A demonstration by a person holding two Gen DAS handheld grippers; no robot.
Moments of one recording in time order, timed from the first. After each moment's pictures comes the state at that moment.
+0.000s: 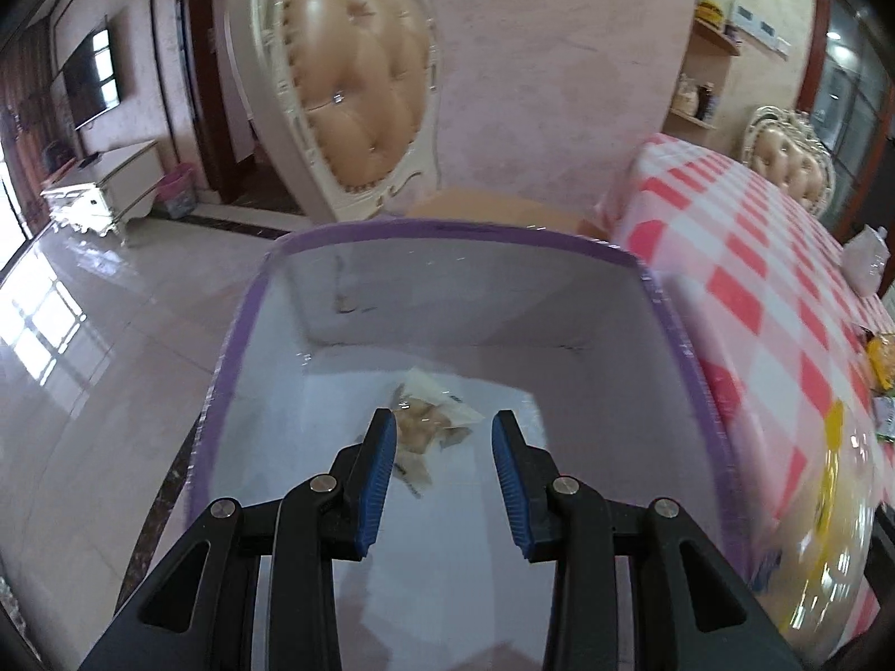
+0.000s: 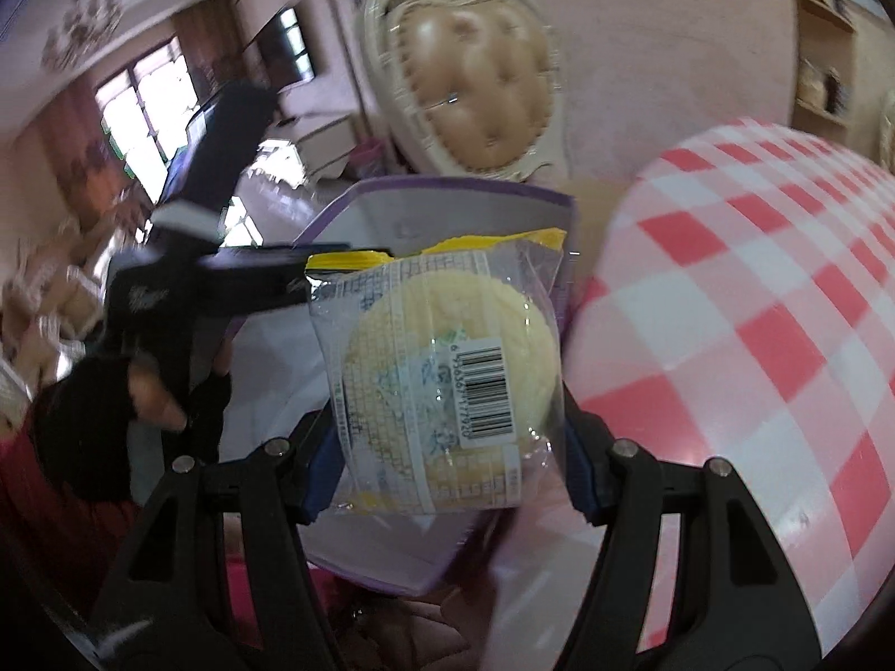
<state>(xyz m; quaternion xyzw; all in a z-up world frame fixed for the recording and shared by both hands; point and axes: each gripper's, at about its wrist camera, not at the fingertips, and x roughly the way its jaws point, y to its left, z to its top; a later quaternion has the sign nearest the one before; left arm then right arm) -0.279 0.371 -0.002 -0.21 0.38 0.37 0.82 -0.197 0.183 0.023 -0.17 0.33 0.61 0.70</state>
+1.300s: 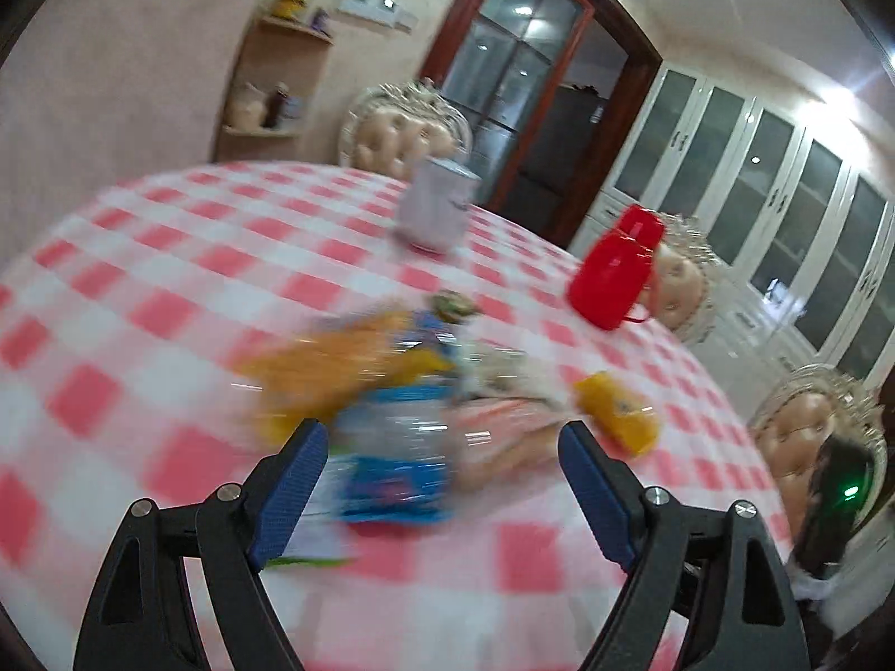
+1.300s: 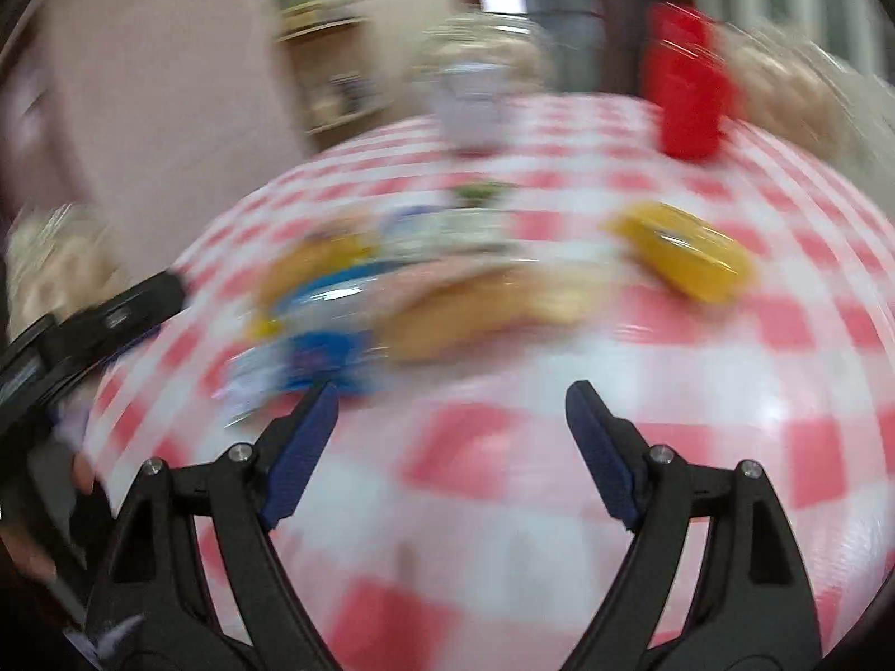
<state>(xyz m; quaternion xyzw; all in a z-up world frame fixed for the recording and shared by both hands) 0.029 0.004 0.078 -0.20 0.29 -0.05 0.93 0.045 -0.194 0.049 0.07 0.37 0.15 0.92</state>
